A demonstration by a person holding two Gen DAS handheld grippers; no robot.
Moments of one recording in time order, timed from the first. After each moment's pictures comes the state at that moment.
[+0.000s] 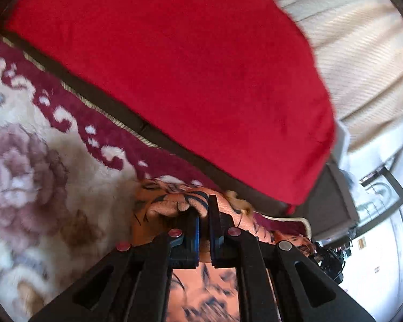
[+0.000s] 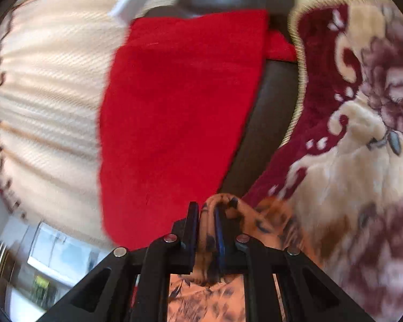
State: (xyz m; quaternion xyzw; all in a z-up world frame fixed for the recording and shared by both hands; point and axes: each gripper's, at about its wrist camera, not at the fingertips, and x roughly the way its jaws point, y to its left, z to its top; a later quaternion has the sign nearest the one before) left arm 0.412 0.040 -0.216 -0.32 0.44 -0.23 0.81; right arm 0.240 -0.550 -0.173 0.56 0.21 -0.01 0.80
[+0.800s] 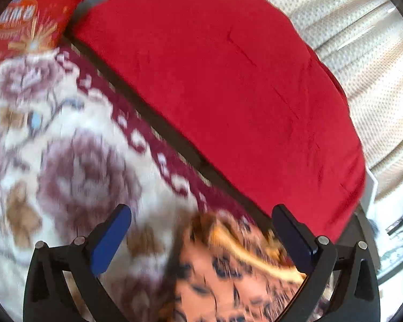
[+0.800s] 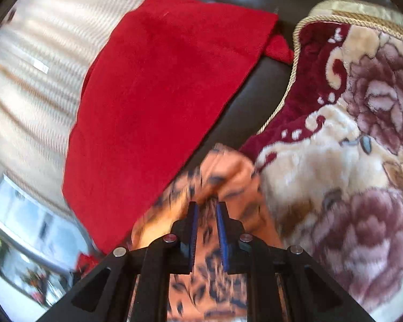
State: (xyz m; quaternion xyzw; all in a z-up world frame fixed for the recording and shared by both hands) left arm 0.356 0.098 -0.217 -0.36 0.36 -0.09 0.85; right arm 0.206 -0.494 -0.166 0.42 0.29 -0.02 0.86
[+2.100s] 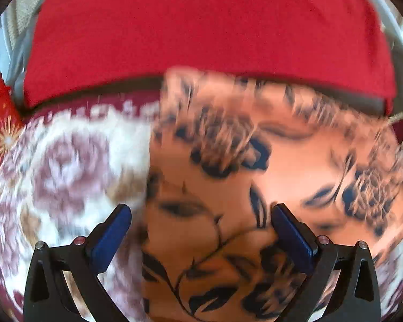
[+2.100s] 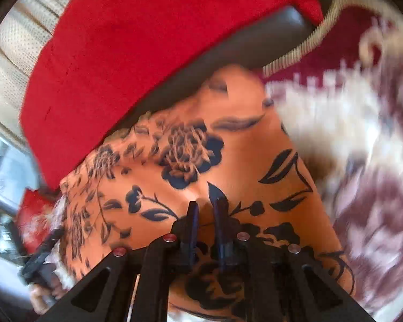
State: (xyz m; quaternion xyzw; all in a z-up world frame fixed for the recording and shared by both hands) left arm 0.338 -0.034 -0.264 0.03 0.48 -0.09 0.87; right arm 0.243 -0.454 -0.211 0.31 0.44 -0.02 0.84
